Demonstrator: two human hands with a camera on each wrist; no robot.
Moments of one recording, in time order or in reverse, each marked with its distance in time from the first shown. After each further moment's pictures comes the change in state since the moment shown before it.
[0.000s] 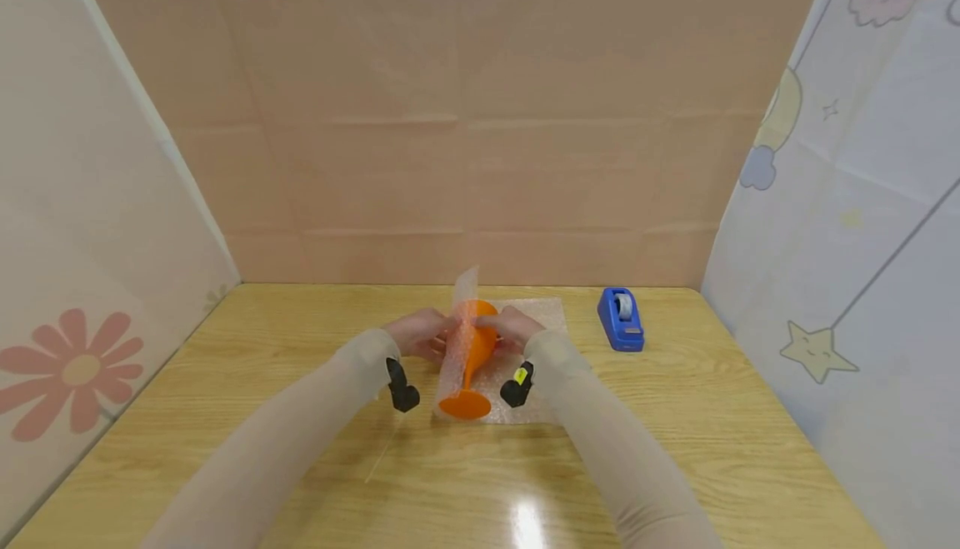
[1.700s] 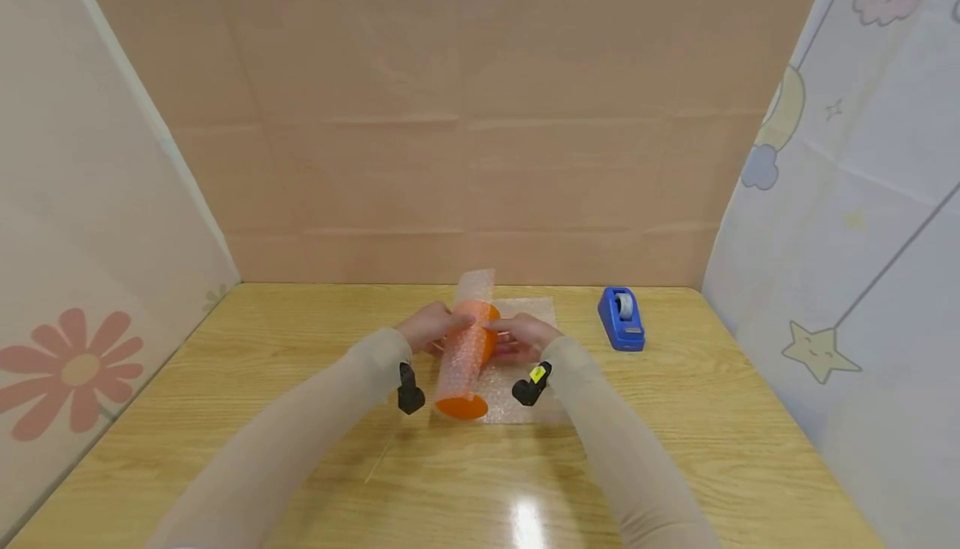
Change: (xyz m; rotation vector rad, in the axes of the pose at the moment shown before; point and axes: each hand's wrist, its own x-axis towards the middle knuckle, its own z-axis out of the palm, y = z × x) left_hand -0.005 0.011 0.014 0.129 0.185 0.043; right_hand 0.009 0.021 -0.017 0.312 -0.133 0.045
